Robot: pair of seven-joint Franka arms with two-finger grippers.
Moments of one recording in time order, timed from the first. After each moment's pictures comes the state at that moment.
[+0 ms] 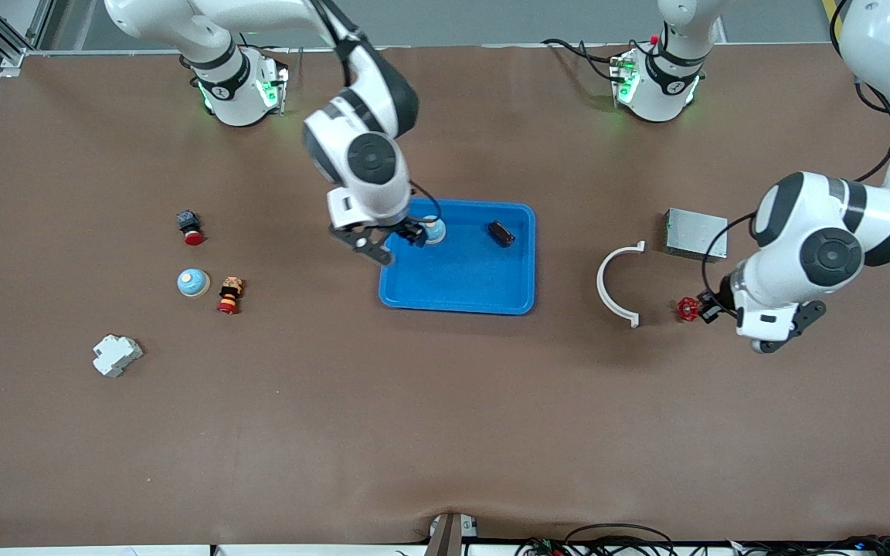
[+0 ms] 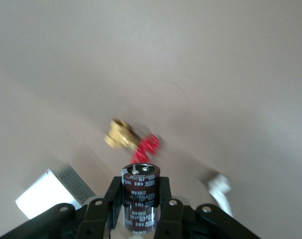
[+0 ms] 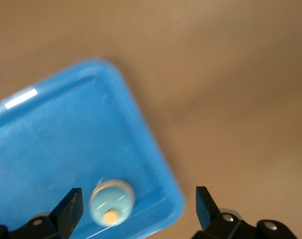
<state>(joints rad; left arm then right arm) 0.54 0.44 -0.75 -1.87 0.40 2.03 -1.05 0.69 0.37 -0.03 -1.82 0.08 2.02 1.12</state>
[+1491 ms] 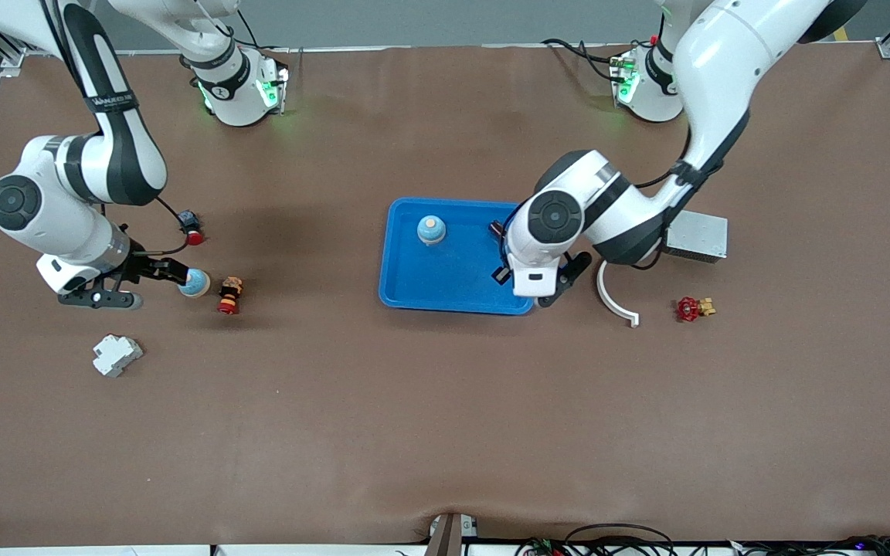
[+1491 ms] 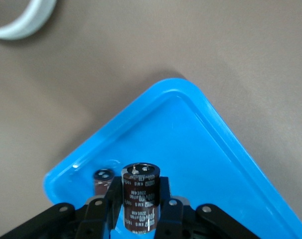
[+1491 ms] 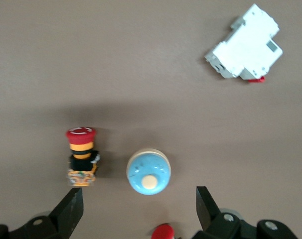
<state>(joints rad) -0.07 0.66 -0.68 -1.69 0.28 2.08 -1.66 -0.04 0.15 -0.03 -2.23 -0.05 2.33 0.01</state>
